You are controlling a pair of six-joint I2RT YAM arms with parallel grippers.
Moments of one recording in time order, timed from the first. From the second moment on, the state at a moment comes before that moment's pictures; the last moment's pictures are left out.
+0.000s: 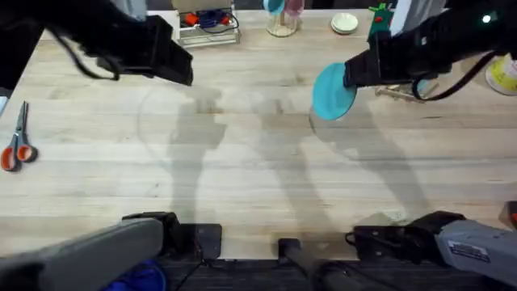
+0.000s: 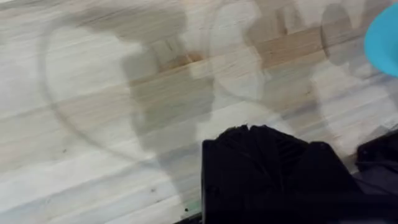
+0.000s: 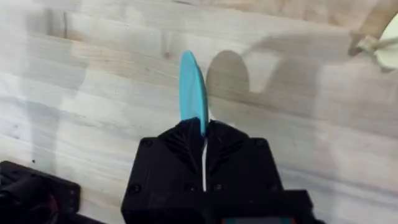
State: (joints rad) left arm 0.06 1.36 1.45 -1.38 0.35 0.19; right arm 0.35 1.32 1.31 -1.10 -0.11 0.25
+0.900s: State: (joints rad) left arm 0.06 1.18 1.45 -1.40 0.29 0.17; right arm 0.35 1.32 1.32 -1.09 -0.10 0.12
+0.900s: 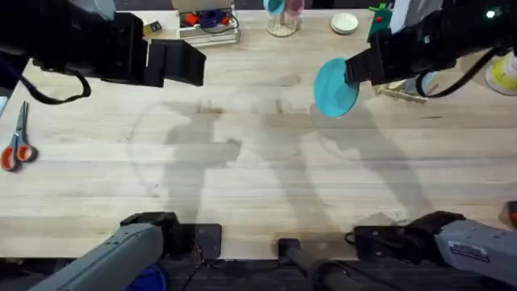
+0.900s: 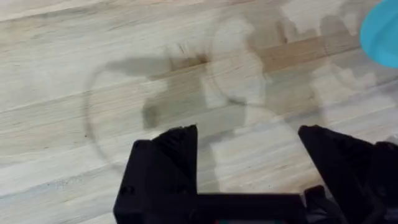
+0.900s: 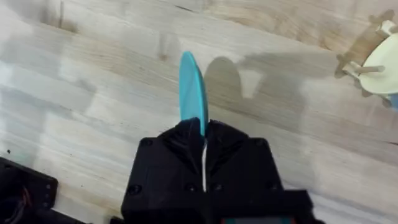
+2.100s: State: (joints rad) left arm 0.06 1.18 1.45 -1.40 0.29 0.17; right arm 0.09 1.32 1.66 -1.53 0.16 0.33
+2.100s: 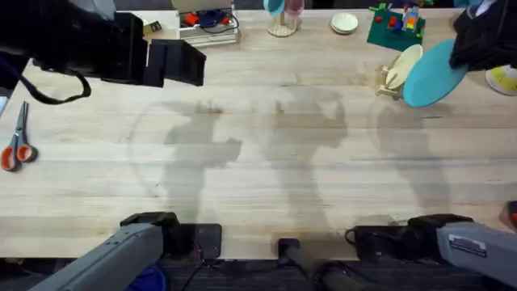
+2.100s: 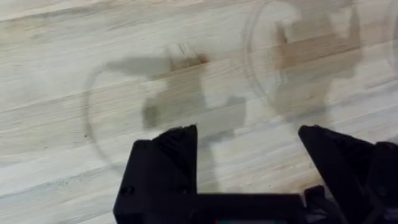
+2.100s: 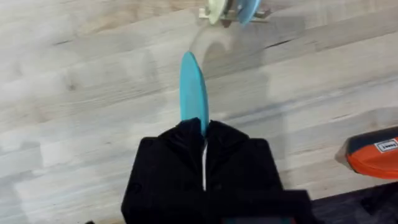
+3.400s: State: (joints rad) left arm 0.06 1.18 1.45 -1.40 0.29 0.16; right arm -0.17 1.43 1.67 -1.39 0.17 0.13
